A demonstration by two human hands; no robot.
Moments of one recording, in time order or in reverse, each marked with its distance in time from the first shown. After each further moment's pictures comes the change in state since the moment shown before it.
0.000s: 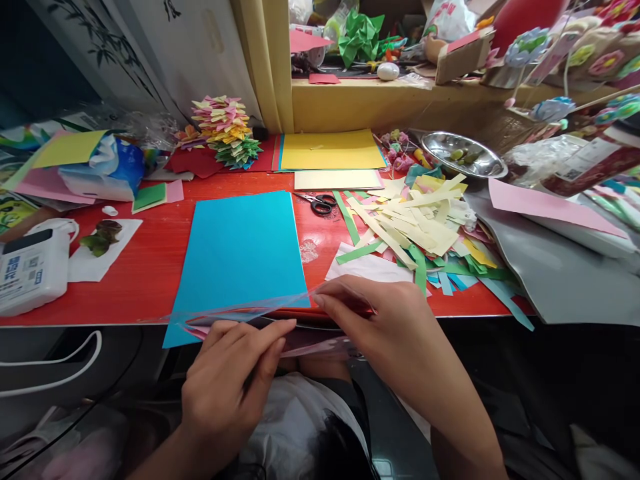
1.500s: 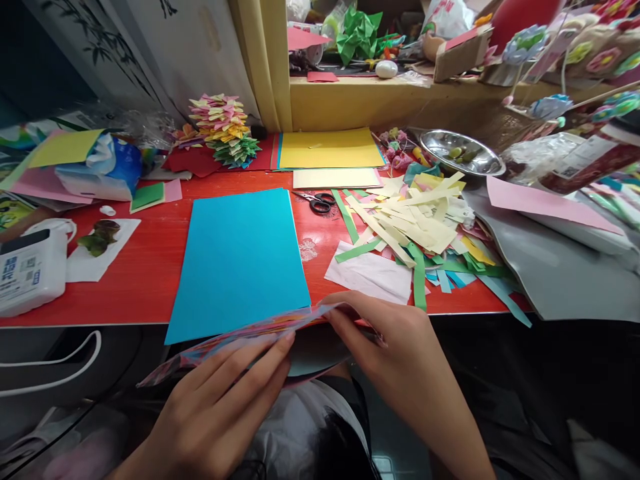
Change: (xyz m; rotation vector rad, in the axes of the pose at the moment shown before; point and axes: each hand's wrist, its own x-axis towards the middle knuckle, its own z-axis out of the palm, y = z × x) left_hand -0.006 -0.004 -0.024 0.349 -0.225 0.516; right_hand -0.018 0.006 0.007 -0.054 0.039 -0.006
